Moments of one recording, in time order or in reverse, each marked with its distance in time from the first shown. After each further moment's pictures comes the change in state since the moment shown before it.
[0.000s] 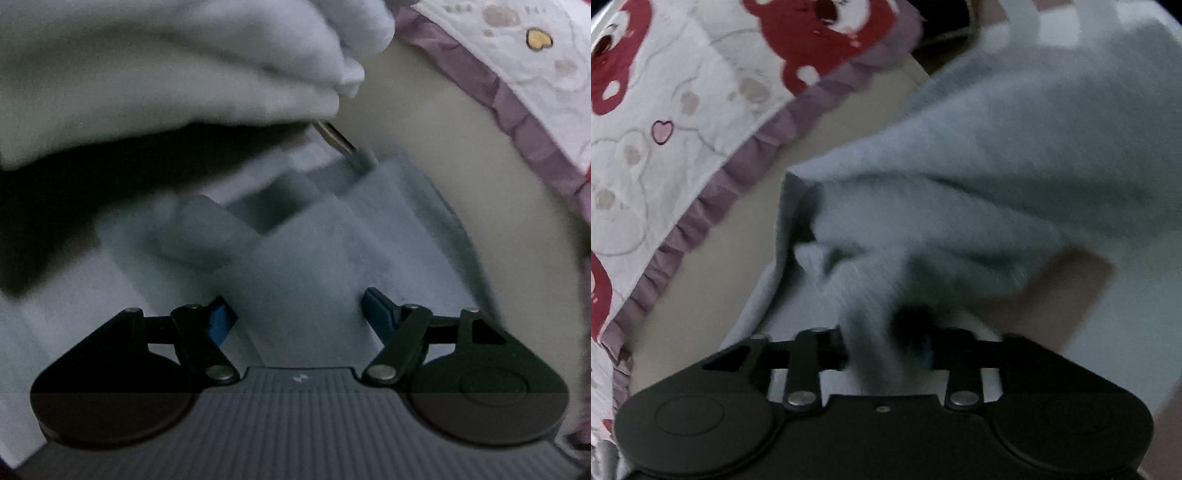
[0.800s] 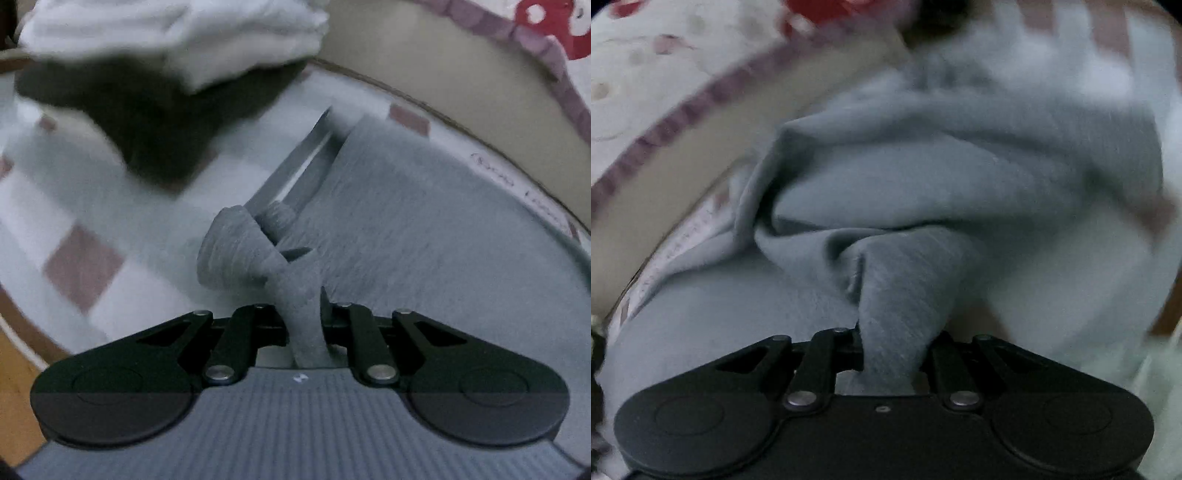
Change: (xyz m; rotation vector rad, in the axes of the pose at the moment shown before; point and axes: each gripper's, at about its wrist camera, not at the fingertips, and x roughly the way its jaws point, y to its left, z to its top) left arm -0.128 0.037 -0.065 0.325 0.163 0.088; right arm -0.083 -0.037 -0.013 -0.238 0.226 -0.235
